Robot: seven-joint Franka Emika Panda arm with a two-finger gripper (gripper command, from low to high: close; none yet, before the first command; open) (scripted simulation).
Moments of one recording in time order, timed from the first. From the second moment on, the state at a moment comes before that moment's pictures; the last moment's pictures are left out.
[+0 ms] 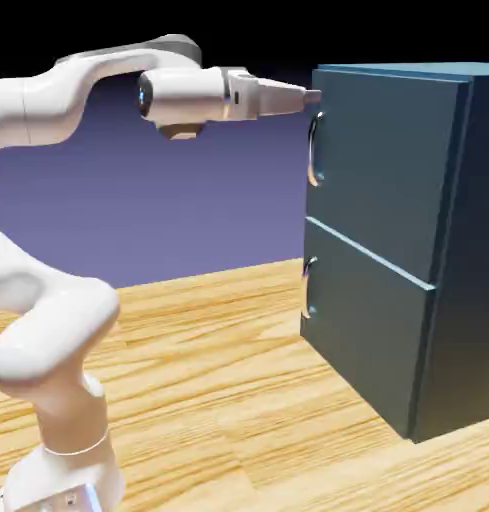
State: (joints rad) arm -0.73 -0.91 0.88 -2.24 1.94 3.16 -0.49
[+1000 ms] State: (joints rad) arm -1.26 -1.04 1.40 -1.82 2.90 3.20 -1.09
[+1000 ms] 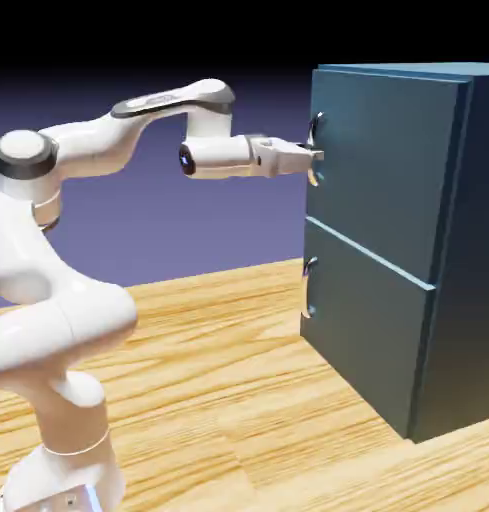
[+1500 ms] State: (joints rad) arm -0.72 -0.89 1.07 -2.27 2.90 2.92 -1.36
